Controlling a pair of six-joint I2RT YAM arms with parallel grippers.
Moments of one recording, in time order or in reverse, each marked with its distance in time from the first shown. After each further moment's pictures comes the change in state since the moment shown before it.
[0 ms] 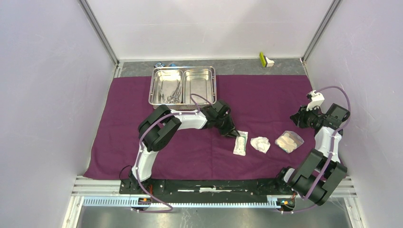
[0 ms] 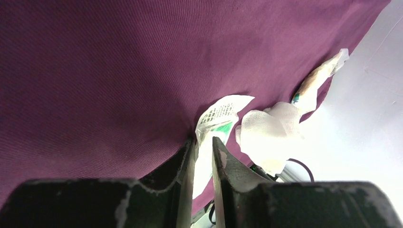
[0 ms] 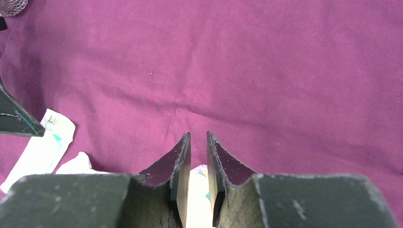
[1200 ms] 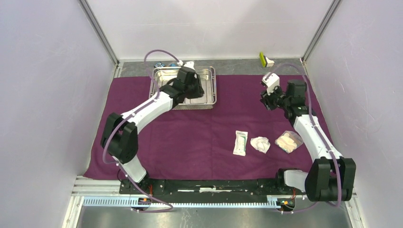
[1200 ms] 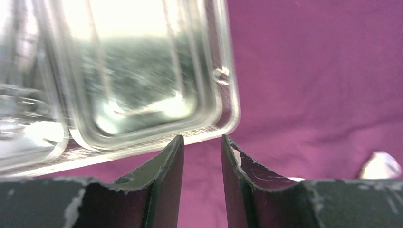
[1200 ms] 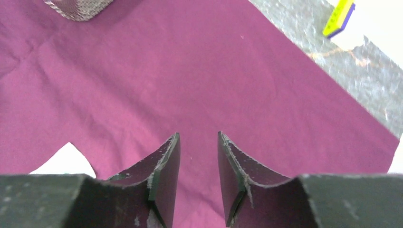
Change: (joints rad) left arm 0.277 -0.394 0.040 -0.200 -0.453 0.643; right arm 0.629 0.007 0.156 0.109 0.347 -0.040
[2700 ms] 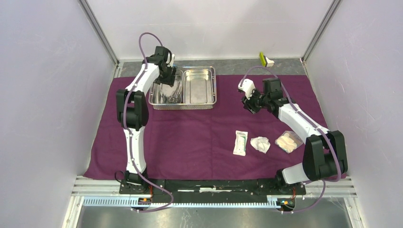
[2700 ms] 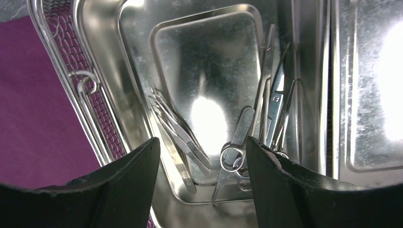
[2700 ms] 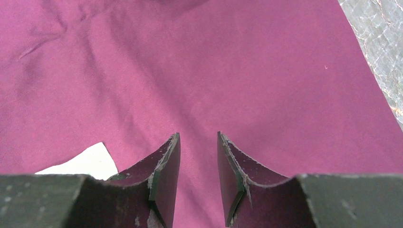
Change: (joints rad) left arm 0.428 0.531 0.666 -0.530 0.001 0.636; right arm 0.242 0.240 0.106 -0.060 0.039 -0.126
